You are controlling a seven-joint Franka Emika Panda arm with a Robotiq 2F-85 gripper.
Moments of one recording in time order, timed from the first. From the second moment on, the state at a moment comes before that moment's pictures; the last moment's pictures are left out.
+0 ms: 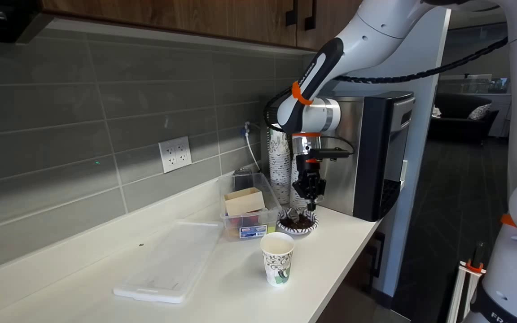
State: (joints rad) arm -0.16 0.24 -0.12 -2.20 0.19 2.09 -0.24
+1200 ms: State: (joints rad) arm -0.17 0.31 -0.17 -2.06 0.19 1.79 0.09
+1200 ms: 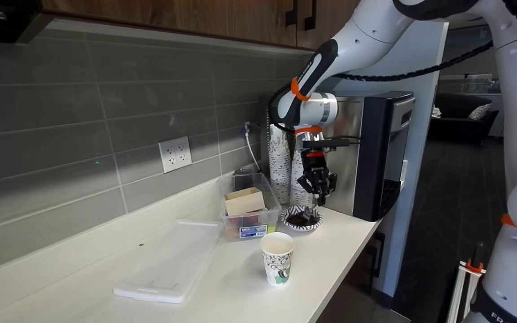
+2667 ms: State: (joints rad) arm -0.16 0.30 -0.12 -2.06 0.17 1.92 0.11
